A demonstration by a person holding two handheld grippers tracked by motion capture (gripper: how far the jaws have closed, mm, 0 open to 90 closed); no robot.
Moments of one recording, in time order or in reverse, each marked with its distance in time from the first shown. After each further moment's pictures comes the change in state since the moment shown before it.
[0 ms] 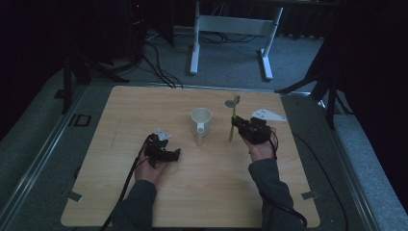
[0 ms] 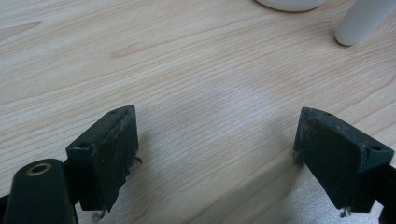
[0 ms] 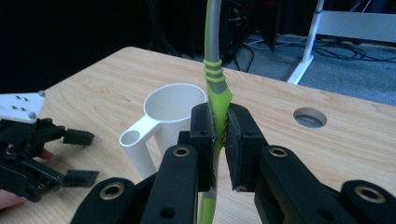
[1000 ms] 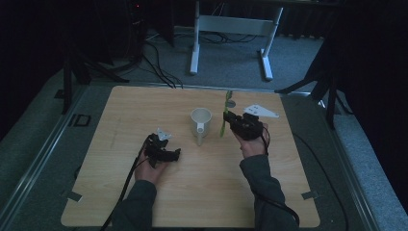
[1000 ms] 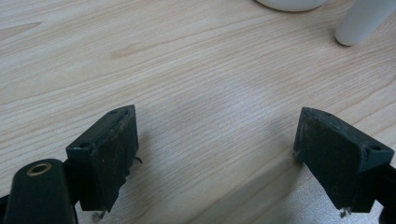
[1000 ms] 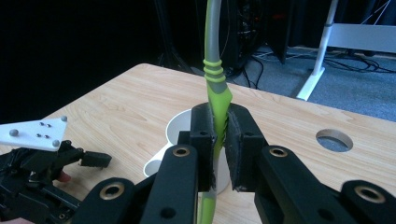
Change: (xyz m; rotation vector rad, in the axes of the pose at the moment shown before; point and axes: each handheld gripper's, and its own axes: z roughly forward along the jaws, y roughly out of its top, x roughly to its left) left arm 0.000 0.000 0.000 -0.001 0.001 -0.001; right arm 0.018 0.014 0.014 -0.048 0.035 0.011
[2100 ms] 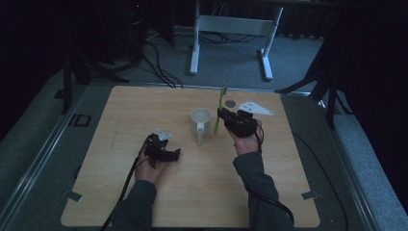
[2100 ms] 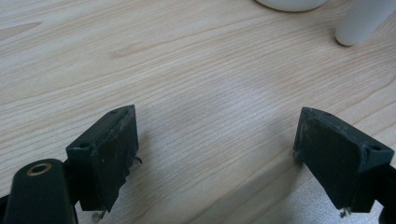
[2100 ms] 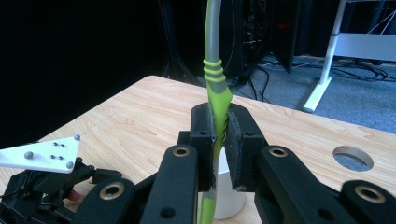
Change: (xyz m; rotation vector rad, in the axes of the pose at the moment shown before) left arm 0.000 0.000 0.000 0.000 0.000 0.000; right arm 0.014 0.009 0.011 -0.039 0.018 0.004
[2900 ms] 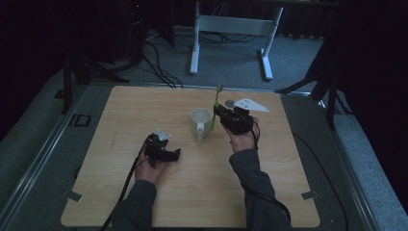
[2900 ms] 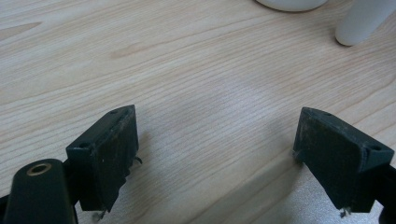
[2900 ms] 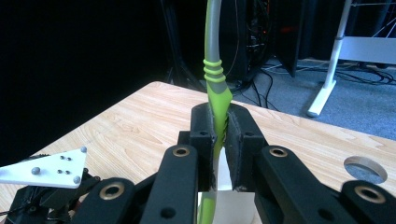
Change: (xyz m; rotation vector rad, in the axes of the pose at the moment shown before) left arm 0.000 0.000 0.000 0.000 0.000 0.000; right arm 0.007 0.009 0.009 -0.011 0.011 0.004
